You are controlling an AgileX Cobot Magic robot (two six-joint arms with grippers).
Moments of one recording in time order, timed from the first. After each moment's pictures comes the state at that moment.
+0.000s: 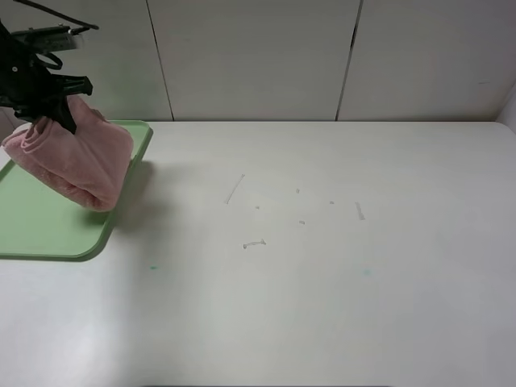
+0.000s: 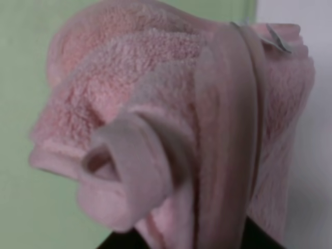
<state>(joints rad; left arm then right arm) 0.06 1.90 -1.44 -0.04 0.81 0.01 0.00 -0.01 -0.49 0.00 1.03 0.11</state>
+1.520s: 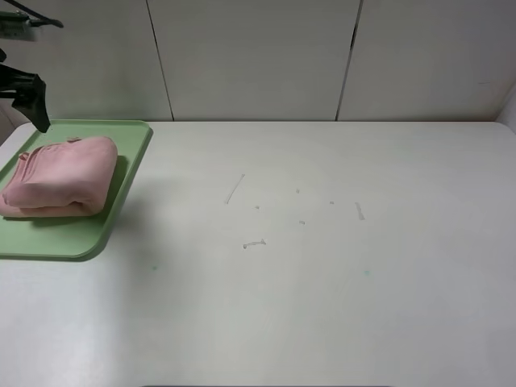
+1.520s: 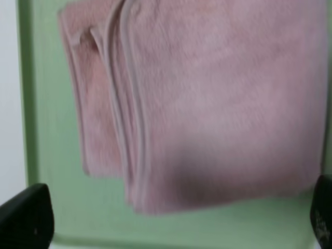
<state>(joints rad) 0.11 1.77 -1.41 0.14 0.95 0.06 0.00 -0.01 -0.49 0.00 1.03 0.11</state>
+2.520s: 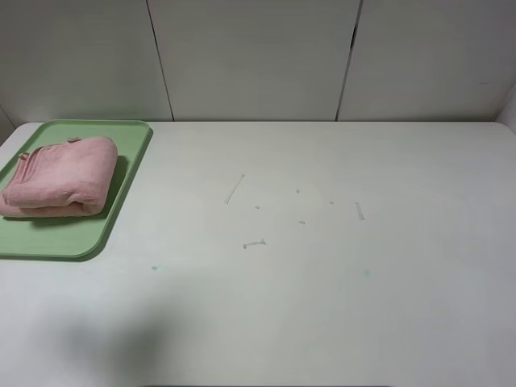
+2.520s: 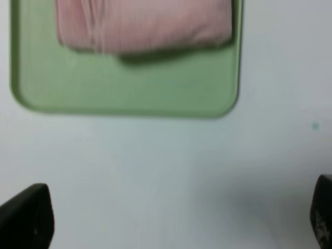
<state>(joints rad) 0.11 1.07 -1.06 0.02 1.19 0.09 0.00 -0.01 -0.49 0.00 1.03 0.11</state>
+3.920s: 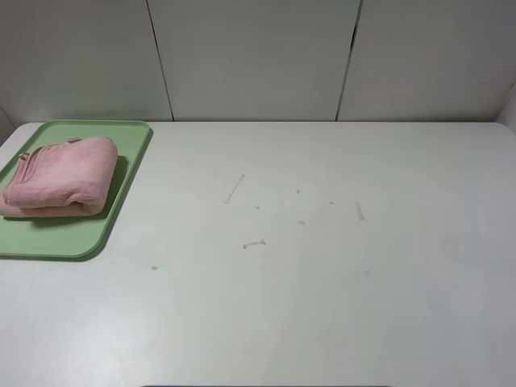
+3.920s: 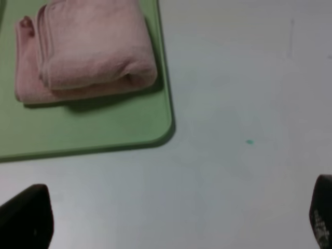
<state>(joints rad) 0.00 0.05 -0.51 -0.07 1.06 0.11 0.00 -0.01 -0.49 0.00 1.03 0.11</state>
